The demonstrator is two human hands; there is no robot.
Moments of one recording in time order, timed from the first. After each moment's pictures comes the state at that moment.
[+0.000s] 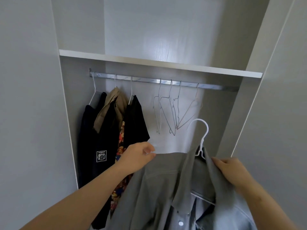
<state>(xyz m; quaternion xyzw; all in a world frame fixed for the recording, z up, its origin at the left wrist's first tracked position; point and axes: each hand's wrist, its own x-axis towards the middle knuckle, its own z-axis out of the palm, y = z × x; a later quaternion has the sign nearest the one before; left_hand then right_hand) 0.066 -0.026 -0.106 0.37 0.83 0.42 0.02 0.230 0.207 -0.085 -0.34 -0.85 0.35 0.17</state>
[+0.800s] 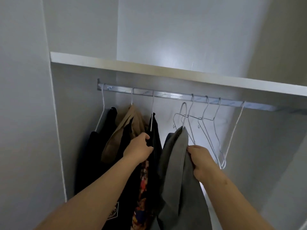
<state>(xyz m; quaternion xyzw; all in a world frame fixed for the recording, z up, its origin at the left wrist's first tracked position) -0.199 -0.004 -0.077 0.22 0.88 0.42 0.03 -0.086 0.137 -0.056 -0.32 -0.65 0.66 0.19</state>
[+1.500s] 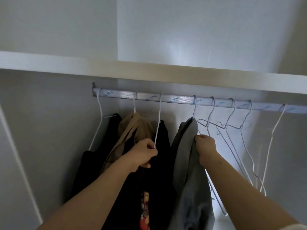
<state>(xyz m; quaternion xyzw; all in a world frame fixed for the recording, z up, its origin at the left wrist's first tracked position) -0.295 0.023 -0.074 0.19 0.80 0.54 0.21 -0.233 0.208 -0.057 -0.32 -0.70 0.58 0.27</state>
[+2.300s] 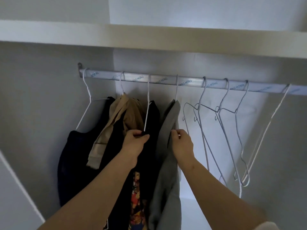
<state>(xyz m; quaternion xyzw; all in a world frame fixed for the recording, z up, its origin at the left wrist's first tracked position) -0.255 0.063 -0.101 -0.03 0.67 0.74 0.09 -0.218 0.198 -0.112 -0.19 -0.81 0.50 0.23</state>
